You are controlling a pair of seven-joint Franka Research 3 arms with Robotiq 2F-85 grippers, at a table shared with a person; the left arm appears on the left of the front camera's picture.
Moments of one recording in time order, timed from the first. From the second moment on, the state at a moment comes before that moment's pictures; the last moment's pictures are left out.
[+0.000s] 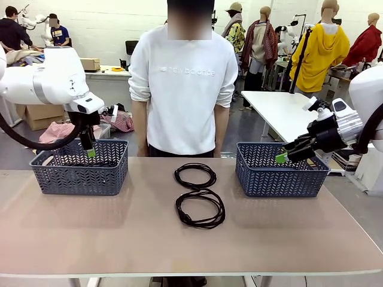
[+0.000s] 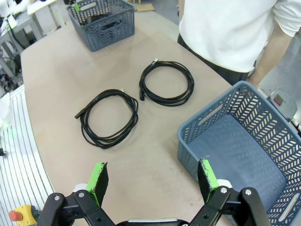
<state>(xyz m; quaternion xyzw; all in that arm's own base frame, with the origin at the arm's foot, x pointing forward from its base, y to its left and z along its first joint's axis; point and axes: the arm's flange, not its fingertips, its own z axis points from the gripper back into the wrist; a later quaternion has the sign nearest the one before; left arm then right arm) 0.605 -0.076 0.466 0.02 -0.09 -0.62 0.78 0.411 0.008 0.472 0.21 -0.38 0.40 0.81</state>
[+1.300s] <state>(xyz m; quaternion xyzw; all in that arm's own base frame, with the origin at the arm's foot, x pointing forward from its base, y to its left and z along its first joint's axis) 0.461 -0.169 0.488 -0.13 -0.14 -0.62 0.76 0.411 0.008 0.473 0.21 -0.38 0.40 0.81</state>
